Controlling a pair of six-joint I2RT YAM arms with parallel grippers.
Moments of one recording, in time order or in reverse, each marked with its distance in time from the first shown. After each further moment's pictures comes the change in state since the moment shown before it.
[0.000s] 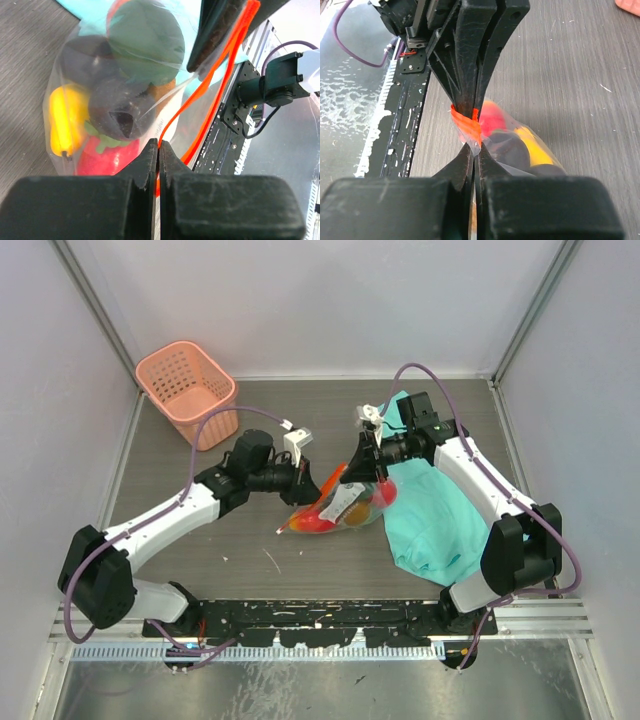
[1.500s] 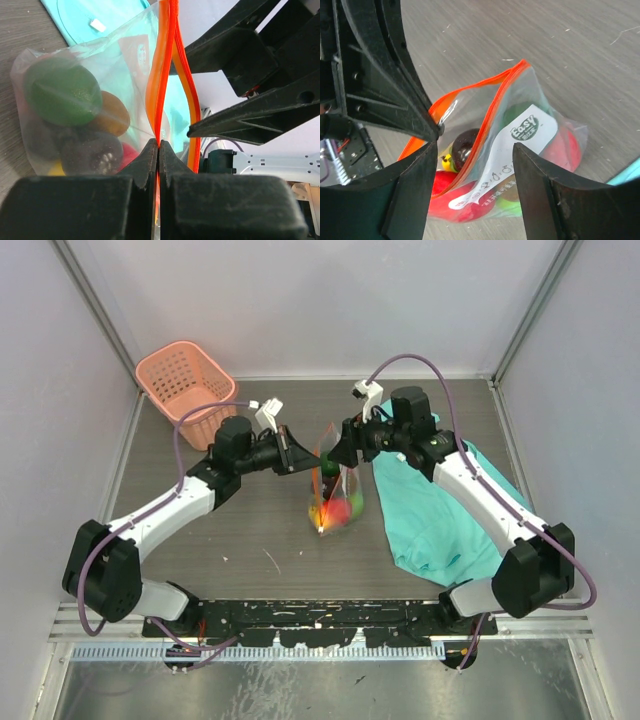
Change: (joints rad) left arm 0.140 0.041 -0.022 0.325 -0.023 -0.506; right arm 0.091 -0.114 -0.057 0.412 0.643 0.829
